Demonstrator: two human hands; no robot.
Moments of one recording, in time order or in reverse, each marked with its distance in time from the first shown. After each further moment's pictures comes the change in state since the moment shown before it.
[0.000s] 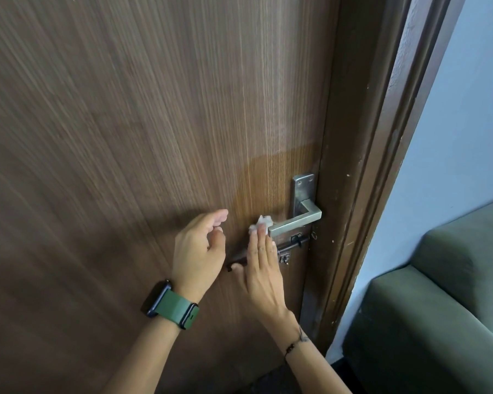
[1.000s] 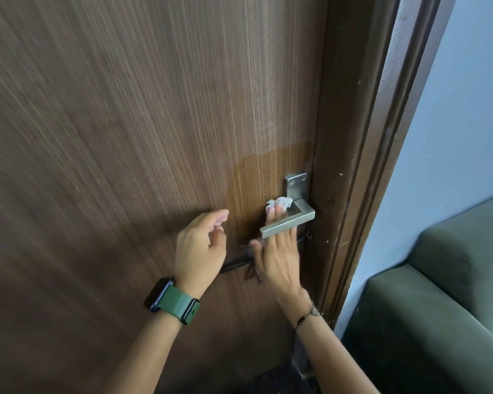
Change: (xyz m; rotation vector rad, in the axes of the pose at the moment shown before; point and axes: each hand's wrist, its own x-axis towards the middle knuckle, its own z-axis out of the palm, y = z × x) left_hand 0.008 0.000 0.019 0.012 -0.048 0.002; right_hand 0.031 0.043 -0.015 -0.102 0.108 0.023
